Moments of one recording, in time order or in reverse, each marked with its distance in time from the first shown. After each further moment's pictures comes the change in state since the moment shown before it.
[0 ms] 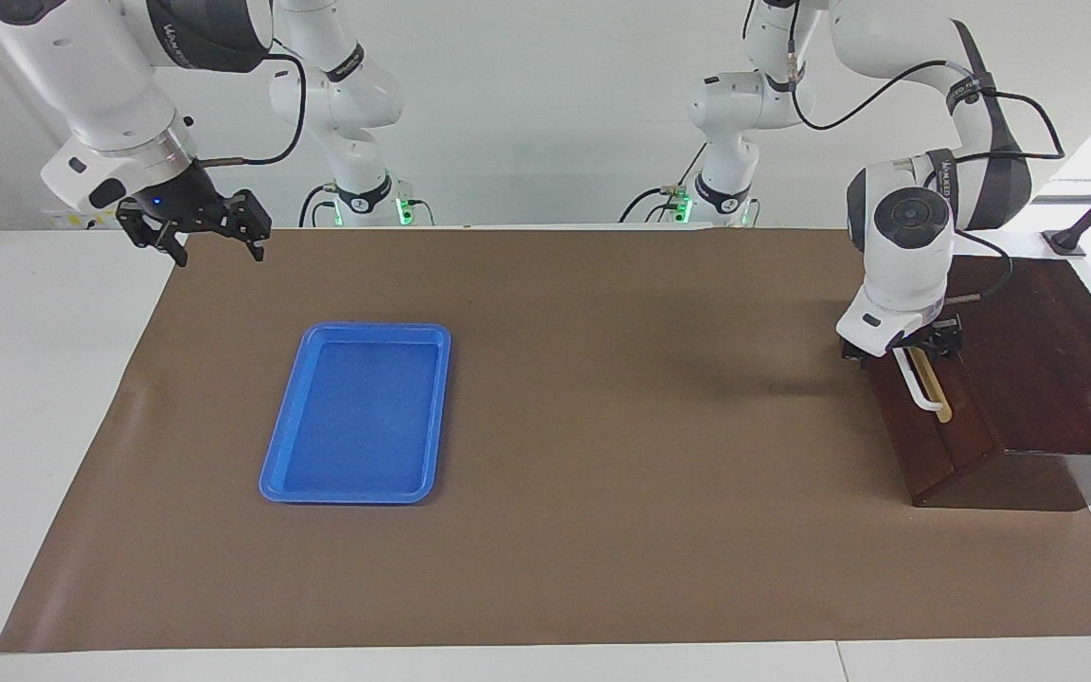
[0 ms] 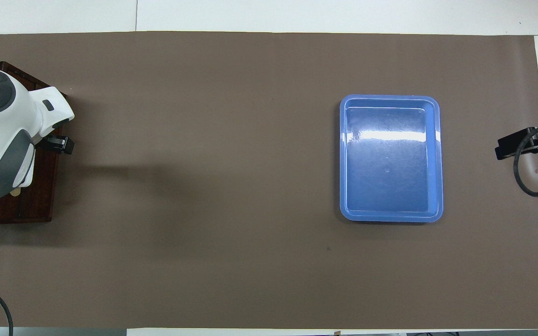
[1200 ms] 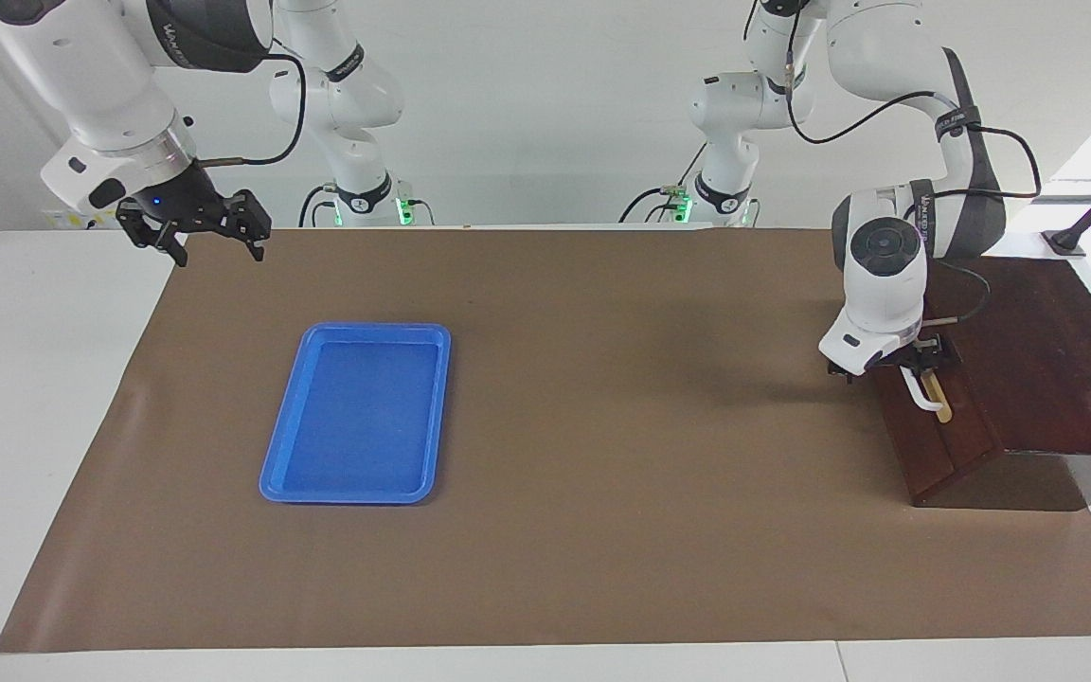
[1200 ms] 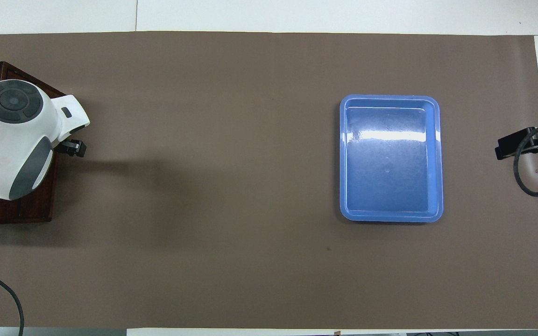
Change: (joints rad) left arm 0.000 0.046 -0.004 -0.041 0.042 0.072 -0.033; right arm 0.000 0.000 0.000 0.000 0.000 0.000 0.000
